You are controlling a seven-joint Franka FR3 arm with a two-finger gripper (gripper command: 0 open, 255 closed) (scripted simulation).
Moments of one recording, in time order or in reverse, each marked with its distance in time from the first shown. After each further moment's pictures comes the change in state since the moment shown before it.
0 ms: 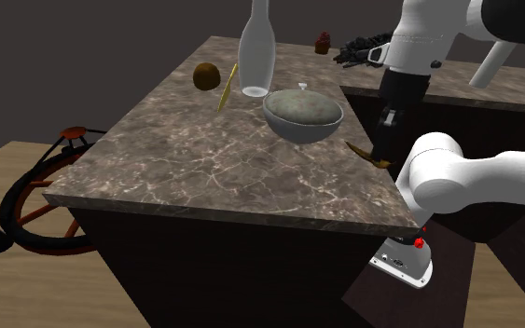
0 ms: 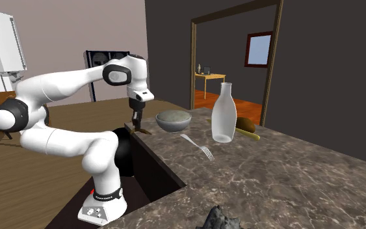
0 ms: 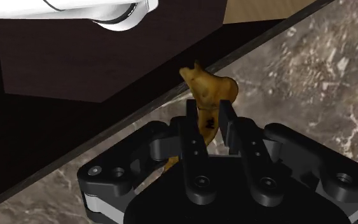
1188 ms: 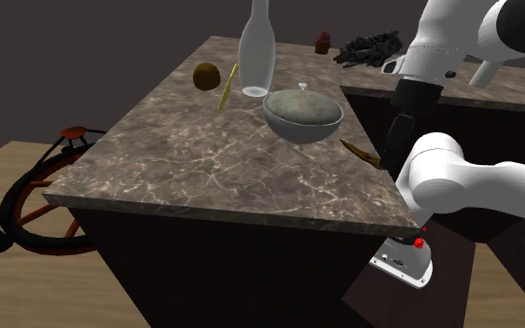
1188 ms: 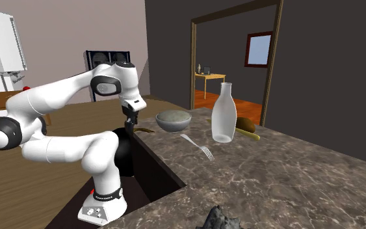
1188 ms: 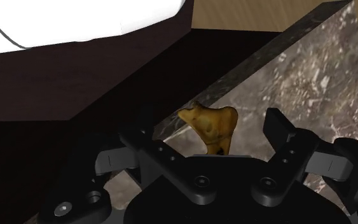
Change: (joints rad) arm -0.016 -0.198 -0.117 -0.135 0.081 -0.017 0.007
